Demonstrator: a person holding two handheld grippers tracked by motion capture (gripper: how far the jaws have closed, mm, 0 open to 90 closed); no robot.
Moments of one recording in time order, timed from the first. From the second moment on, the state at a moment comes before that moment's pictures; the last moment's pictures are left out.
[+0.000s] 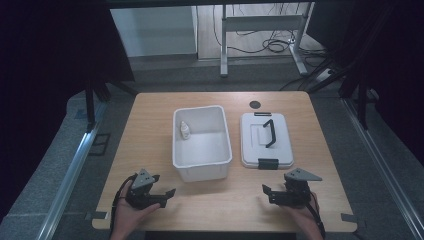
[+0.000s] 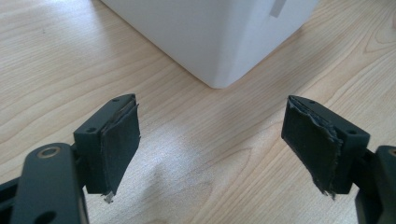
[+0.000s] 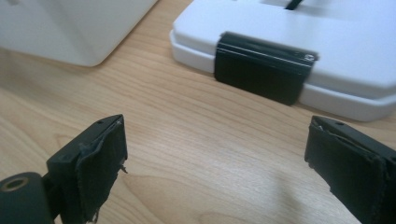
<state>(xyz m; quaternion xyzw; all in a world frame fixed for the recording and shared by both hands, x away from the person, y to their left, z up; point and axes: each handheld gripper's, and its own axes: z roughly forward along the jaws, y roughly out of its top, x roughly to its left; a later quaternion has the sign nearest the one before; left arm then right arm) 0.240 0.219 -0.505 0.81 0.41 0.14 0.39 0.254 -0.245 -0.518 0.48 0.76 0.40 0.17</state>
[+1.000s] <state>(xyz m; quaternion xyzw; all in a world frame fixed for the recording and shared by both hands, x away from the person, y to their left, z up) 0.242 0.216 -0.509 0.82 0.41 0.14 0.38 0.251 -0.256 -0.509 0.49 0.75 0.43 0.13</state>
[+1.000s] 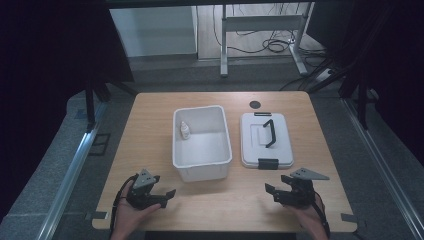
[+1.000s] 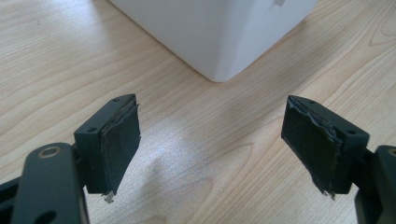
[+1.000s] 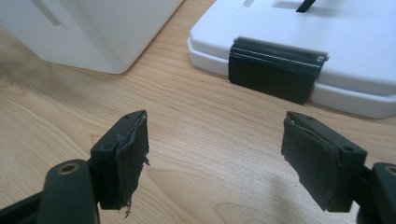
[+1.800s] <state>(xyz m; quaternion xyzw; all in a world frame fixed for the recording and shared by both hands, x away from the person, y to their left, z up) 0.242 0.219 -0.511 0.81 0.42 0.14 0.38 0.288 -0.266 -0.452 0.49 0.76 0.41 0.12</state>
